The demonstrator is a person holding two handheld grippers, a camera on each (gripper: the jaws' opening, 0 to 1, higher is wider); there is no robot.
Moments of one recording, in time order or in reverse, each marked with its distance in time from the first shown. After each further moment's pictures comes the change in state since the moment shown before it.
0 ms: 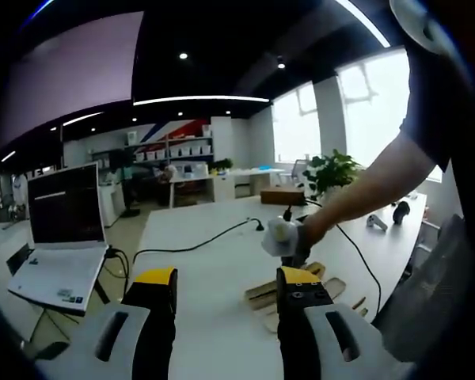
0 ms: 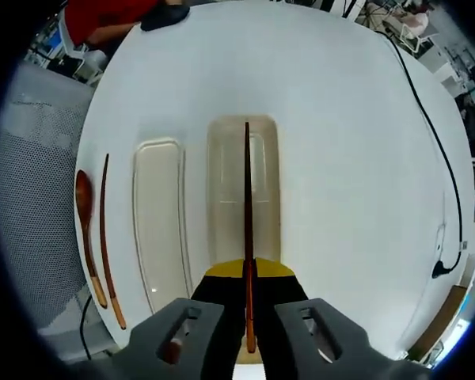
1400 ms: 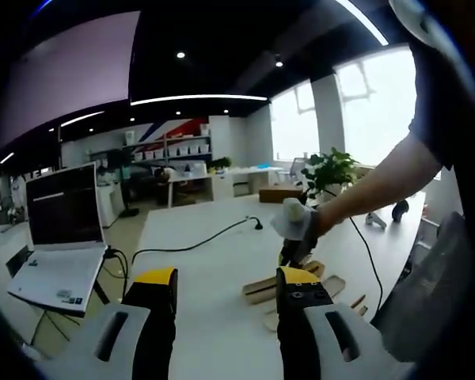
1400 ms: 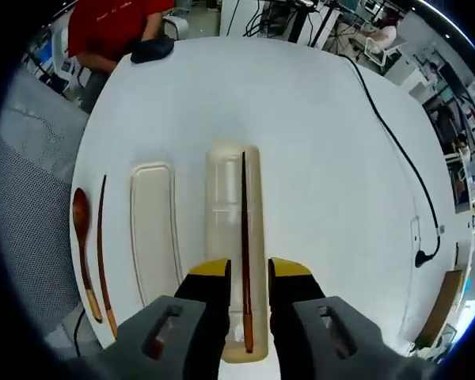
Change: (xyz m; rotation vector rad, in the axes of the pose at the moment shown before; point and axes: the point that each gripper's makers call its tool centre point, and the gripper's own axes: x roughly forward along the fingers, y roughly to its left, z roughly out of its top) left arm 0.001 0.000 -0.003 0.009 0.007 -0.008; right arm -0.037 -0.016 0.005 0.077 -0.201 -0.143
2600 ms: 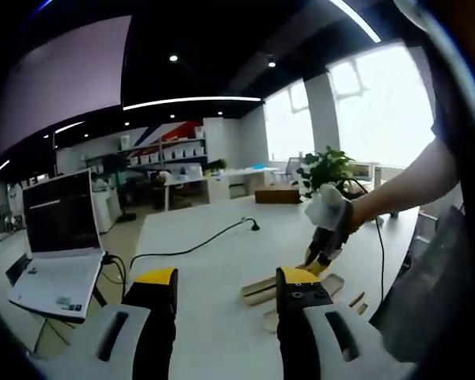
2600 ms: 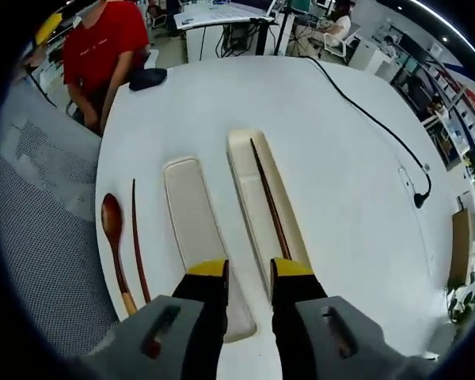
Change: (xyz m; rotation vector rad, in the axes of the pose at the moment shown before) left arm 0.001 -0.008 0.003 0.037 -0.008 -0.022; right arm -0.043 0.052 -0.041 0.225 -0.092 -0.049
